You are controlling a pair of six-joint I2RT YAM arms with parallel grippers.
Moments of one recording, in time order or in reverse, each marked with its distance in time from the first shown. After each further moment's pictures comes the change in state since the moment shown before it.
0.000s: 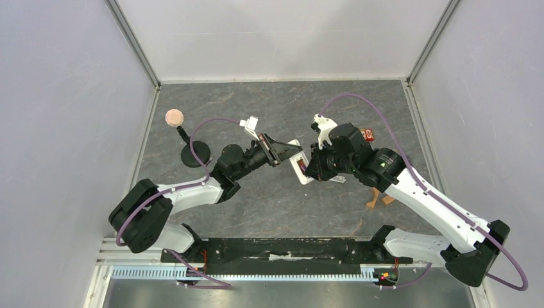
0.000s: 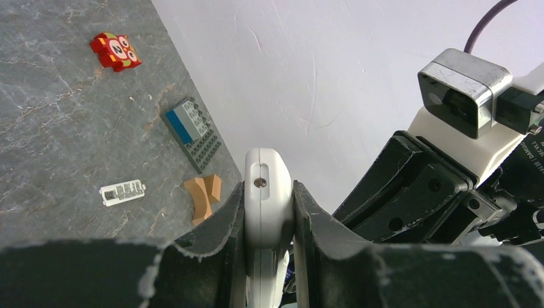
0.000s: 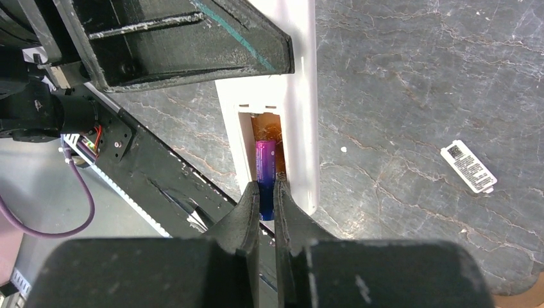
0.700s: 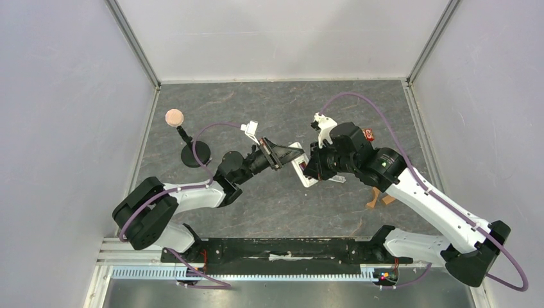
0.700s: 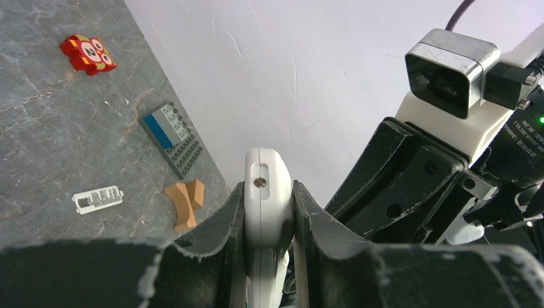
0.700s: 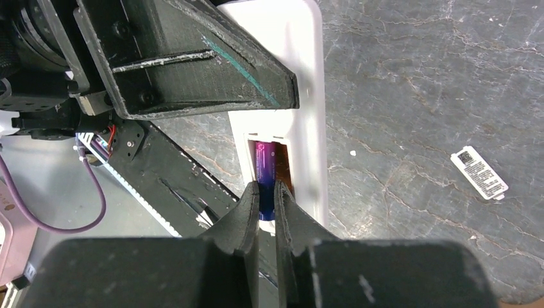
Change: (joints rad) left arm -0.043 0.039 -0.053 0.172 -0.029 -0.034; right arm 0.002 0.000 0.009 0.010 -0.032 0.008
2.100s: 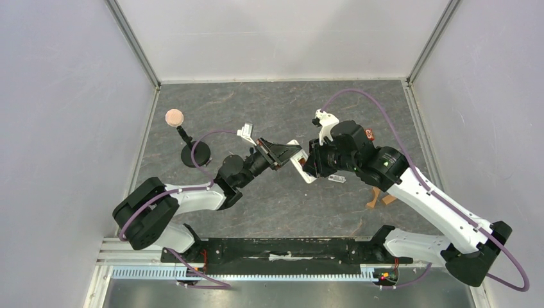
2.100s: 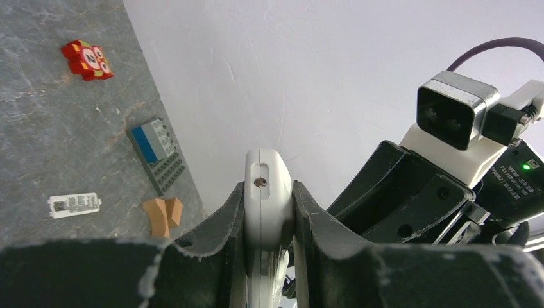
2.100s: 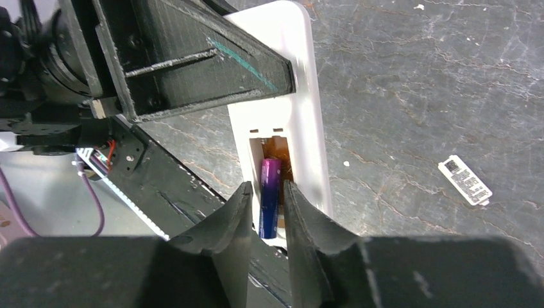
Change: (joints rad) left arm -0.030 0.000 -0.028 0.031 -0.158 -0.131; right arm 0.006 0.001 0.026 0.004 0.050 0.001
